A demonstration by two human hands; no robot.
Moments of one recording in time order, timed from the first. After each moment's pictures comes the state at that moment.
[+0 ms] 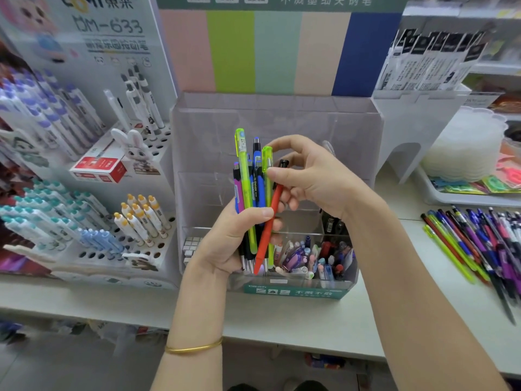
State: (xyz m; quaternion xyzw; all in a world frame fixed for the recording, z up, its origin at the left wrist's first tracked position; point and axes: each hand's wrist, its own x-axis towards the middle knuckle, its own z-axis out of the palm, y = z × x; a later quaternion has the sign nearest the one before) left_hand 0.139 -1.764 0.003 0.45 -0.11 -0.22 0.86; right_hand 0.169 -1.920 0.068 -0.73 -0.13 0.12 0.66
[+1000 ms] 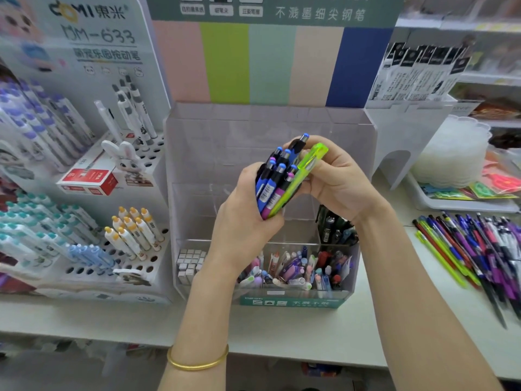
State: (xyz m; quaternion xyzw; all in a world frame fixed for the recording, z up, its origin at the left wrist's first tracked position) left_hand 0.146 -1.780 0.024 0.83 -0.15 0.14 0.52; right_hand 0.191 -1.946 0.050 -0.56 -0.23 0.08 0.79
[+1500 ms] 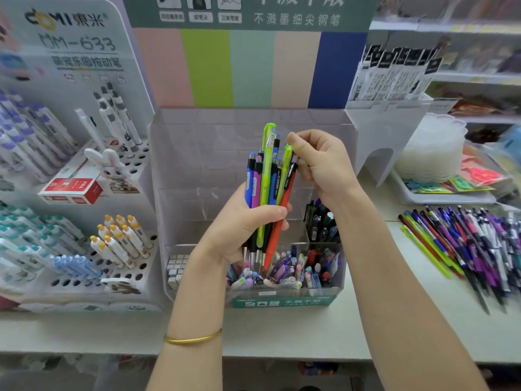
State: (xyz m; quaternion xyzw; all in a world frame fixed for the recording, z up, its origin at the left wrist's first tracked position) left_hand 0.163 -1.784 0.027 0.65 -0.14 -0.18 0.72; right_hand 0.196 -1.943 0.064 -0.71 -0.02 -0.10 0.70
